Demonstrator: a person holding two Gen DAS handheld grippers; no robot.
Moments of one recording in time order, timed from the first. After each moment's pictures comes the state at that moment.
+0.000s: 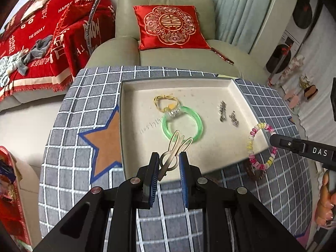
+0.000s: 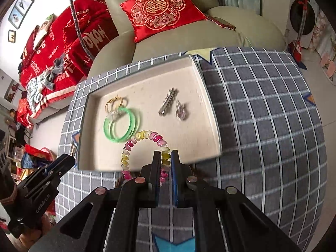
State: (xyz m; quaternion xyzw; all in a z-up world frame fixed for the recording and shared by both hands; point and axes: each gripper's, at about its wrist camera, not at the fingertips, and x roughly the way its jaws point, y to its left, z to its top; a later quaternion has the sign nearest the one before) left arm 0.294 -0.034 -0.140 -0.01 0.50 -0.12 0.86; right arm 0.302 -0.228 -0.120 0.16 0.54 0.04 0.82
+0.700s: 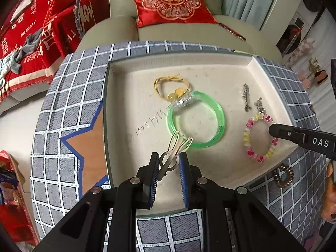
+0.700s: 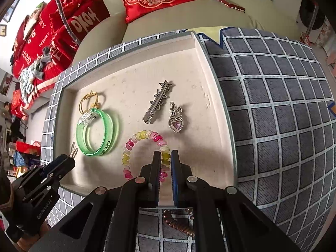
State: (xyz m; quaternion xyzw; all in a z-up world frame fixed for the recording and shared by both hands) left arm 0.341 -0.051 -0.194 0.03 0.56 -0.10 0.82; right arm 0.362 -0.227 -0.186 0.15 0.60 0.05 0.78
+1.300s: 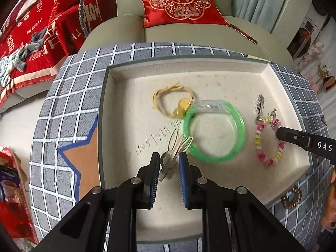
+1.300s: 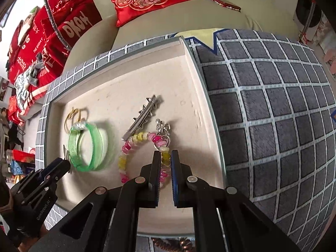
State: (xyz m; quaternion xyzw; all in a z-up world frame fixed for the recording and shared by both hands) left arm 0.367 -0.059 -0.205 0.03 0.56 -0.07 0.83; right arm 0.389 -0.238 -0.200 0.15 0.60 0.03 0.79
